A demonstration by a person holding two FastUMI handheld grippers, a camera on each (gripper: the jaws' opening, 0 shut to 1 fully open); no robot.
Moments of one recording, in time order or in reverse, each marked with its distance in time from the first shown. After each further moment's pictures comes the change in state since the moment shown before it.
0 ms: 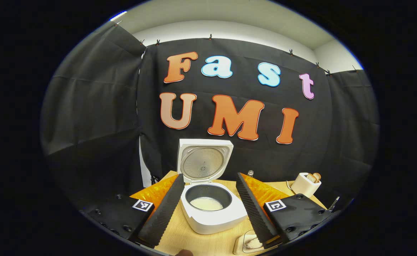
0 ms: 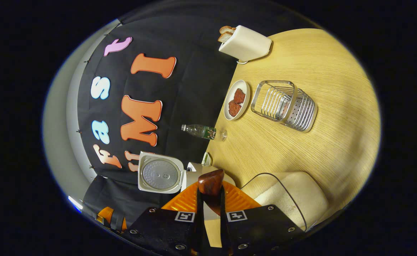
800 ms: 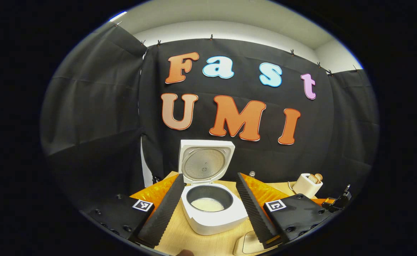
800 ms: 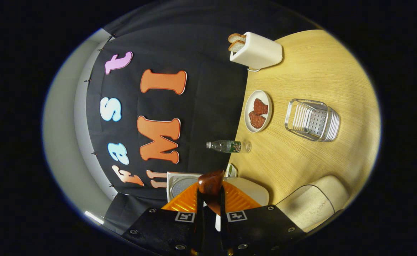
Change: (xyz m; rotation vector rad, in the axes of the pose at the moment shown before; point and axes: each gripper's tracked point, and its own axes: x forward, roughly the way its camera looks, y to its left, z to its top) left arm 0.003 0.003 -0.002 -0.007 0.005 0.017; right arm 0.007 0.083 0.050 0.116 -0.060 0.114
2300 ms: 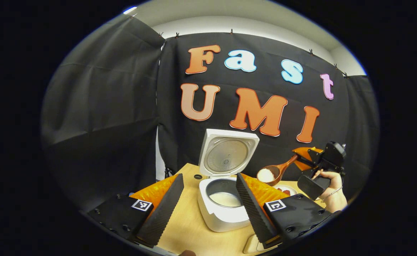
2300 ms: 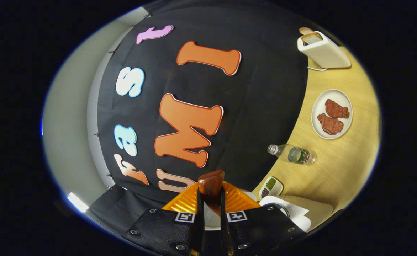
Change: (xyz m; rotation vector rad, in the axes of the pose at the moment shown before) left arm 0.007 0.071 -0.028 -0.041 0.052 0.121; right arm 0.185 0.167 -0.055 -0.225 -0.055 0.162
